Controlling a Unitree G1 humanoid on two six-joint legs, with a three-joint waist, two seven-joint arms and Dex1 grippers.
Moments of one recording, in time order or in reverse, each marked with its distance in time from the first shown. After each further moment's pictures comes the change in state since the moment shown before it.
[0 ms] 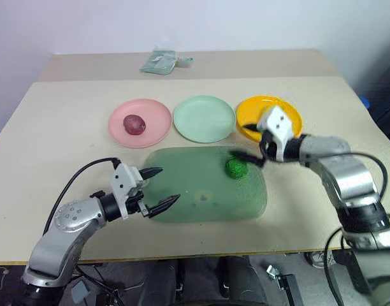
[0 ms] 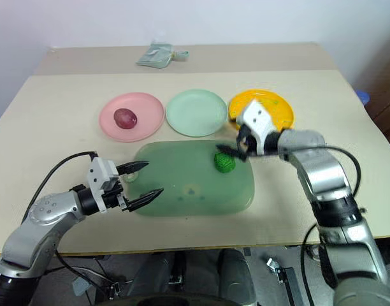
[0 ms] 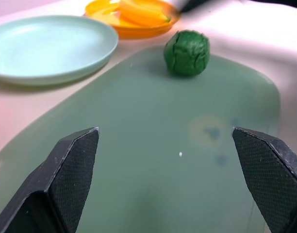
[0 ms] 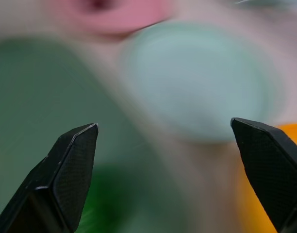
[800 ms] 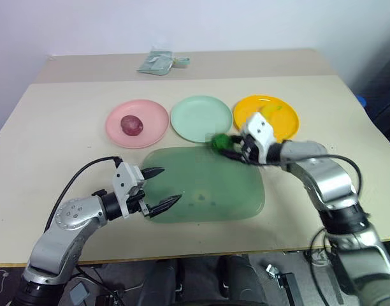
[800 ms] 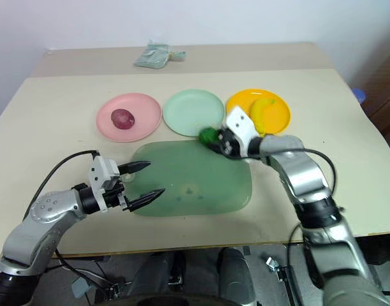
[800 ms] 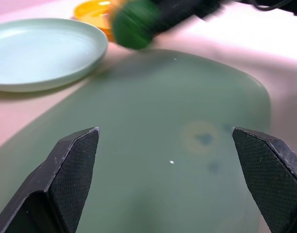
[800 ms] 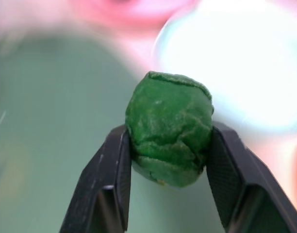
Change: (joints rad) left arm -0.009 -0.015 0.018 0.009 -0.013 0.011 0.024; right arm -0.205 0.259 0.036 0.182 -0.096 0.052 -0.230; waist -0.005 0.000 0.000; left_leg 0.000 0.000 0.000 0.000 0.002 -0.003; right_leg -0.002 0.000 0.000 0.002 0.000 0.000
